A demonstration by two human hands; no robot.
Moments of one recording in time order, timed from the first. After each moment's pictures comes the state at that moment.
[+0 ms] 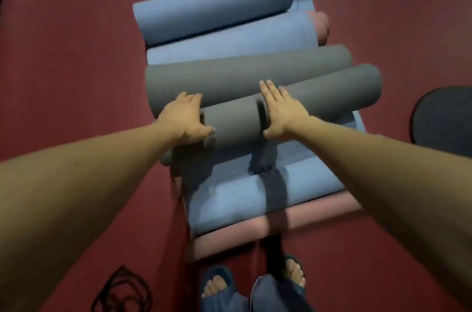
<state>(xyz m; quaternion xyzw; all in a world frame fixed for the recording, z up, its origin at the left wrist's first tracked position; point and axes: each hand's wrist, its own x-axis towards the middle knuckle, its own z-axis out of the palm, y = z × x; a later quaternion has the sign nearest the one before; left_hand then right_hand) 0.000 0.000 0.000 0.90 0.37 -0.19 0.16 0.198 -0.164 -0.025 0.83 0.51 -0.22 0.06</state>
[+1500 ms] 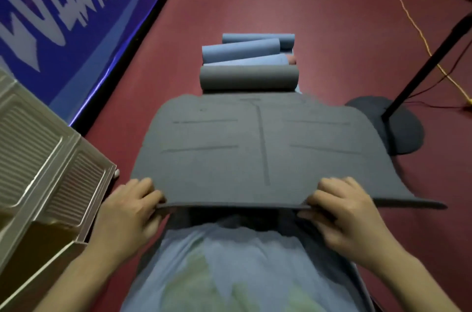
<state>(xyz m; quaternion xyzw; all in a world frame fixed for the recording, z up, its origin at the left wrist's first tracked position) -0.504 -0.687 0.257 0.94 0.30 0.17 -0.05 -0.159 -0.907 0.273 0.69 0.68 0.03 -0.26</state>
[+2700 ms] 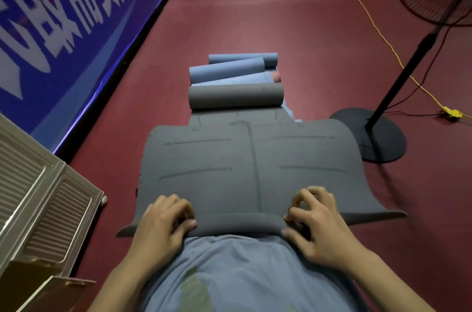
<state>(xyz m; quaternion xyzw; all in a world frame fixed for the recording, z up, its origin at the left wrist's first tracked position) -0.449 -0.677 0.210 0.92 0.31 0.20 0.18 -0.152 -0.895 0.217 0.74 0.64 -0.02 -0.21</state>
